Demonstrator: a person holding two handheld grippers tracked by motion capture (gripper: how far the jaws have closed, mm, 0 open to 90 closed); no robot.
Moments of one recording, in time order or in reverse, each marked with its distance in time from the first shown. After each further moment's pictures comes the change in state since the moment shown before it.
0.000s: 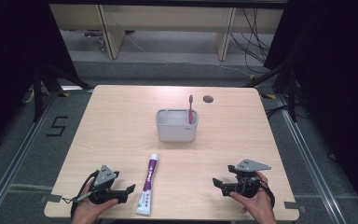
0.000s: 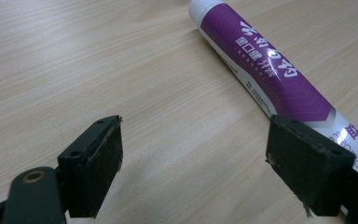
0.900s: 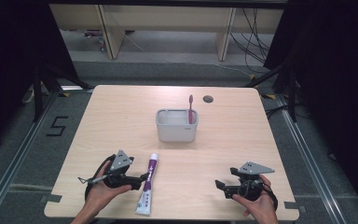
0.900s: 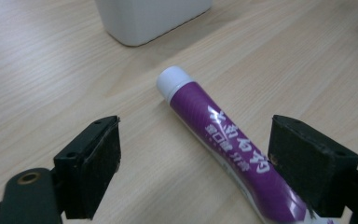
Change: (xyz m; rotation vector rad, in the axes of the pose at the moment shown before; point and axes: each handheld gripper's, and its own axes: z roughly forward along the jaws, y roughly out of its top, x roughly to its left) left arm -0.013 0.057 0.028 -0.031 -0.071 0.117; right arm -0.003 -0.007 -0.006 -0.010 -0.015 -0.008
